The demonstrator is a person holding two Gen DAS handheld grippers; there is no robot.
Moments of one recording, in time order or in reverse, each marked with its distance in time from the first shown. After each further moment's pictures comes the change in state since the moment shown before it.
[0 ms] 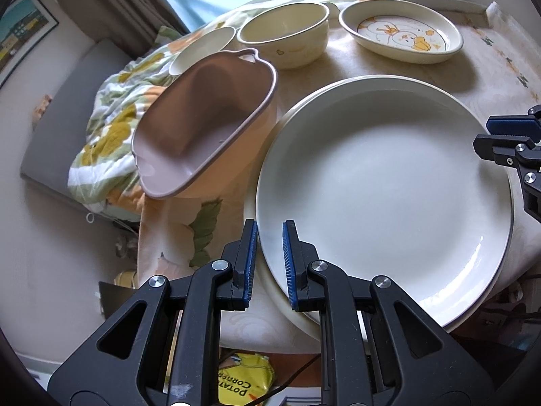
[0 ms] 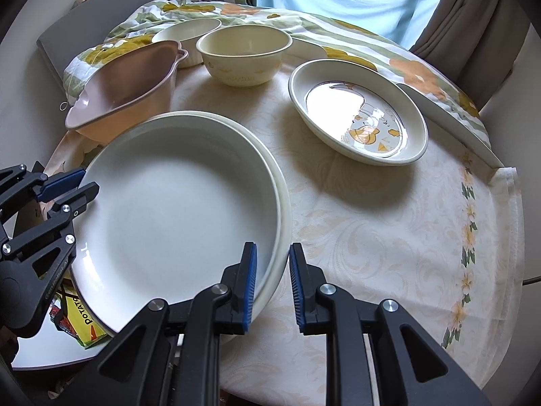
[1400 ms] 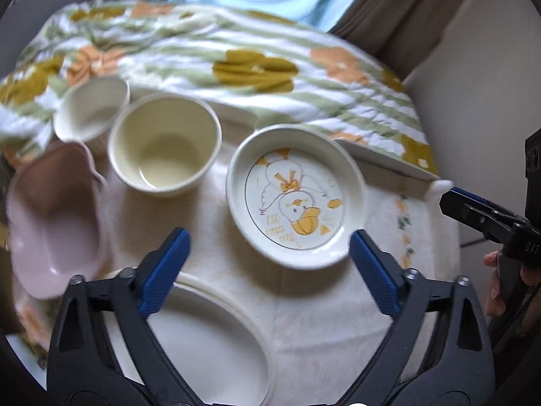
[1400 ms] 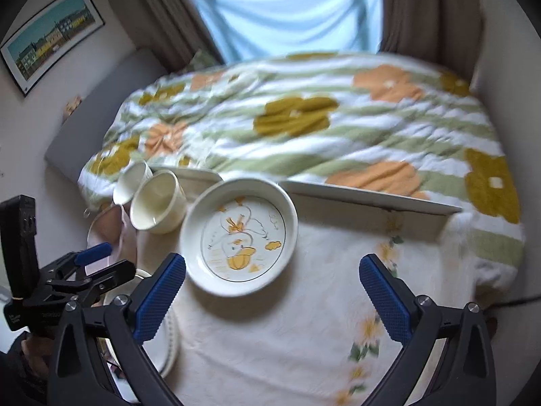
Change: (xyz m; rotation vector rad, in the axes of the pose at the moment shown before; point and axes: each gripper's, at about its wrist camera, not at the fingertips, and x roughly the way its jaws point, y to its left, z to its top) left arm 0.004 -0.031 0.171 -0.466 0.011 -0.485; right arm -0.030 -0.234 0.101 0.219 -0.099 0.295
